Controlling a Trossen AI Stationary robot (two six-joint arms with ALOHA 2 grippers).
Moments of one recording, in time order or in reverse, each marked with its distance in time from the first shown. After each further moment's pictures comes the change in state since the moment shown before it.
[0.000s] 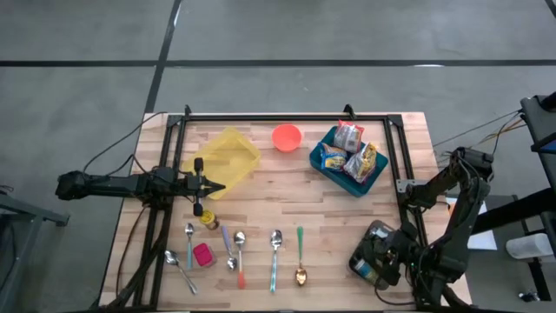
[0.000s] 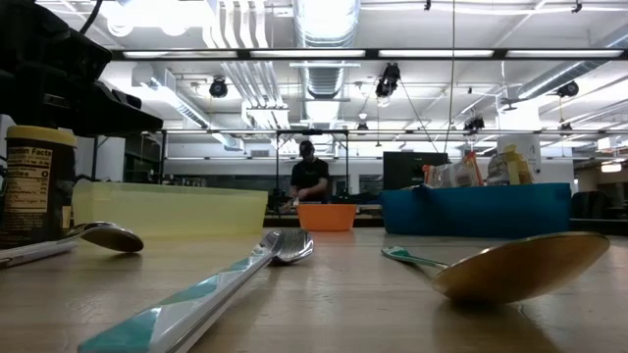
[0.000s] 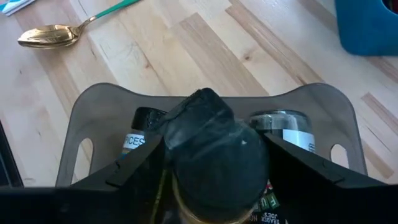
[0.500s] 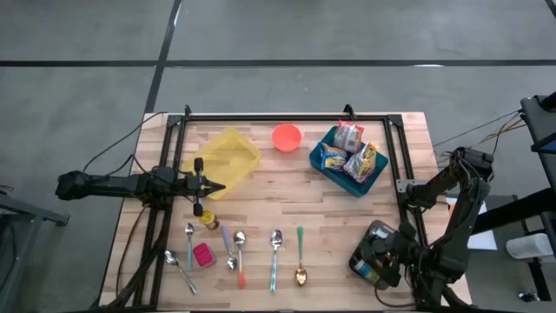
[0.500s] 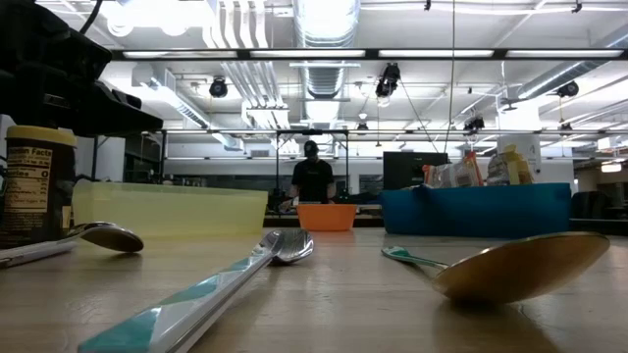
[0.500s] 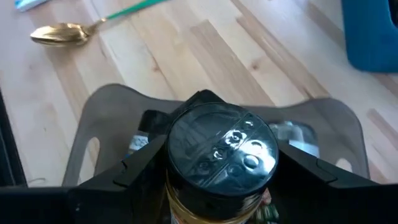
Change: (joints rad) left arm 0.000 0.000 0.000 0.000 0.000 0.000; right arm 0.000 0.000 0.004 0.011 0.021 -0.064
